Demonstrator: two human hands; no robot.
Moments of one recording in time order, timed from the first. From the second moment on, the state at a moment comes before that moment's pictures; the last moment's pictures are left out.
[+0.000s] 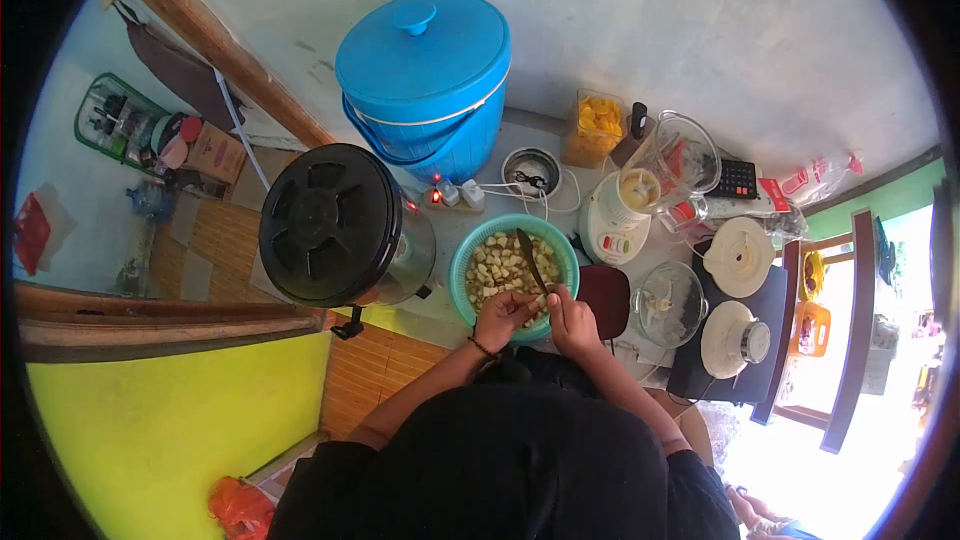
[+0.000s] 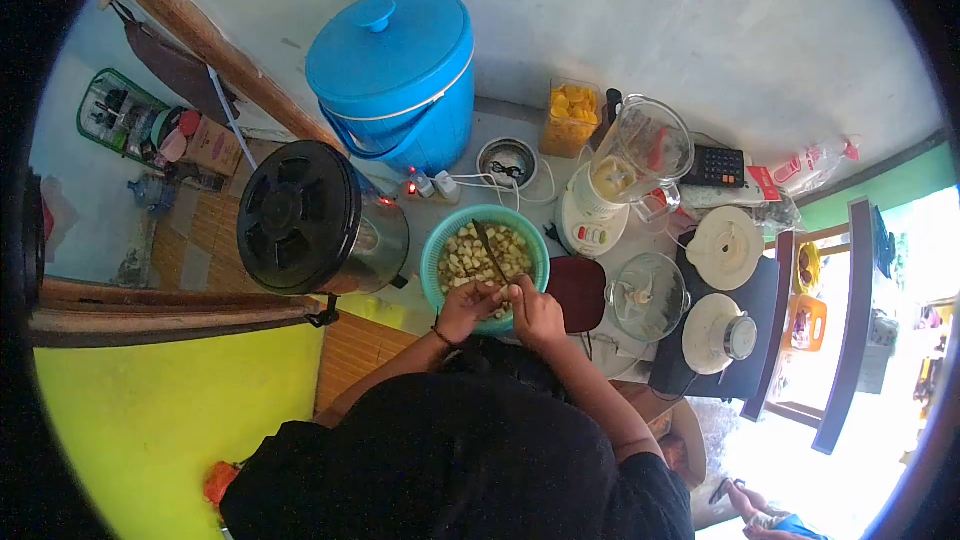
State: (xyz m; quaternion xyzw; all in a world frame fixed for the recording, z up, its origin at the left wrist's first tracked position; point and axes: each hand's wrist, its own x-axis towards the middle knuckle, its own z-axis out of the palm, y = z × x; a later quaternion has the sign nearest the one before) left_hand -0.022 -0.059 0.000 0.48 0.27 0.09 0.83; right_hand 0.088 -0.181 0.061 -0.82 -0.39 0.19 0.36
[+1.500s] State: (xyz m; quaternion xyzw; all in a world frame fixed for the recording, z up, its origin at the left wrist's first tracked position) left_hand -0.026 -0.050 0.020 0.41 0.36 0.19 0.82; right_hand 0.081 -0.162 0.075 -0.83 -0.47 0.16 0.25
